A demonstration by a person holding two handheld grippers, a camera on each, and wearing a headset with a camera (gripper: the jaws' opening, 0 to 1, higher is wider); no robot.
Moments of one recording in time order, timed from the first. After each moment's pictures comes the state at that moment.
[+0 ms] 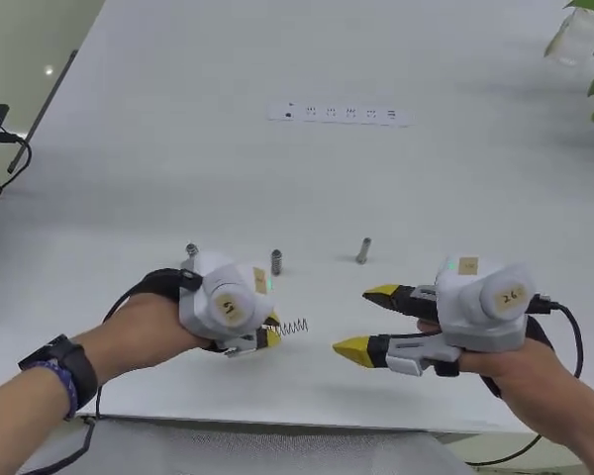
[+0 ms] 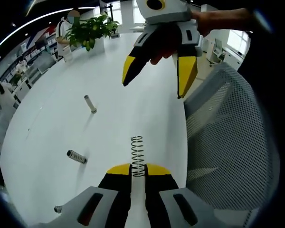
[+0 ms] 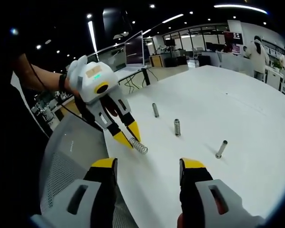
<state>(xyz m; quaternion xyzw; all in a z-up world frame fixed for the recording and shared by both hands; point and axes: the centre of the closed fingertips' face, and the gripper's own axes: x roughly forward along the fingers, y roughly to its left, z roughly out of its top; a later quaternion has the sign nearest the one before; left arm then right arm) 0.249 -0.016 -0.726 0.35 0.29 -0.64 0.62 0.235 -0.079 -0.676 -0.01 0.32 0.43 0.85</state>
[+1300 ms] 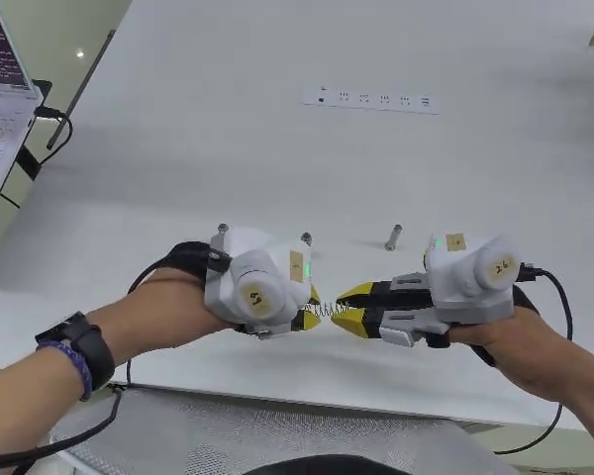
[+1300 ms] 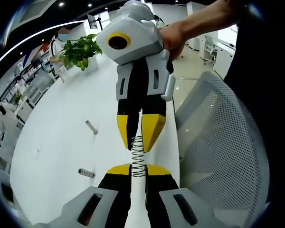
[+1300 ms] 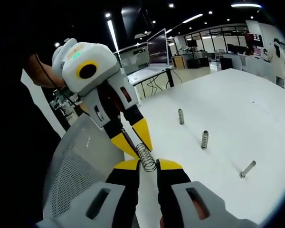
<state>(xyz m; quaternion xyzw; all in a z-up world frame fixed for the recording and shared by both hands) 0.230 -0.025 -0.677 0.37 0.23 -0.66 0.62 0.229 -0.027 -0.670 0.00 0.30 0.52 0.80</state>
